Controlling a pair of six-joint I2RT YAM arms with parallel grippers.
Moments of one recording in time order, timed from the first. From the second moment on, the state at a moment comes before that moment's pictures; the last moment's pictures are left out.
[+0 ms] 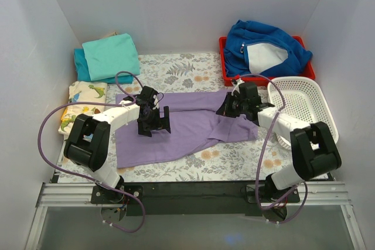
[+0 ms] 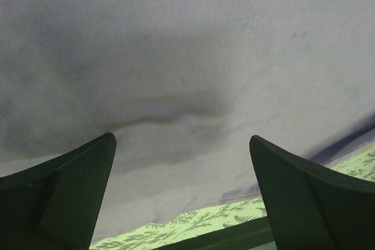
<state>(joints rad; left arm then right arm) -0.40 1.62 0.96 -0.60 0.17 -0.50 0.38 1.46 0.78 -0.04 -0.34 0.52</state>
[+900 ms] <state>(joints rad) -0.40 1.62 0.96 -0.59 0.16 -0.50 0.39 1.15 0.49 -0.19 -0.24 0.60</state>
